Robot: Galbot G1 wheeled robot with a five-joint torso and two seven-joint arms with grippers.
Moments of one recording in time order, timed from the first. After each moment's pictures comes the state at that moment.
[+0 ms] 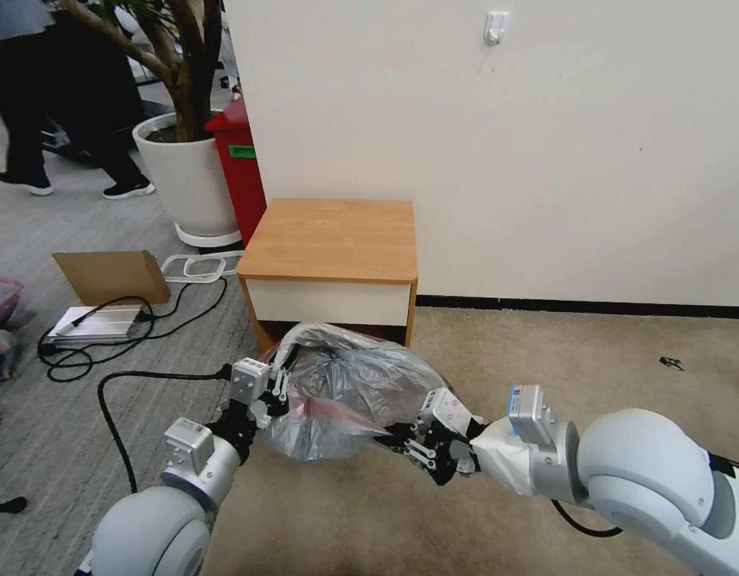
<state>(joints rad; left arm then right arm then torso) 1.59 -1.08 -0.47 -2.31 -0.34 0.28 -0.01 -1.00 0.55 -0.02 2.44 0.81 -0.70 -0.19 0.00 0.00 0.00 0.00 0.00</state>
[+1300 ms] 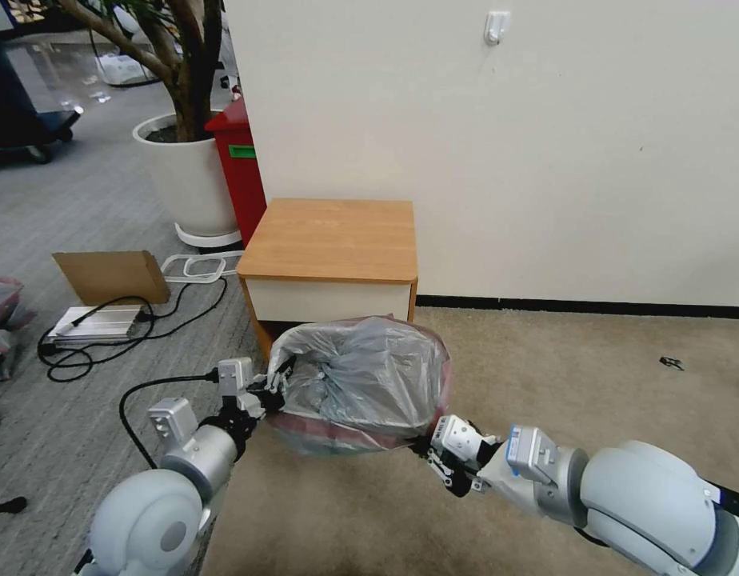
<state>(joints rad) 1.52 -1.09 -0.51 -2.29 -0.92 0.45 -0.21 -1.21 0.54 0.09 2.40 0.35 -0.63 -0.30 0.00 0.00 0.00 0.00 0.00</state>
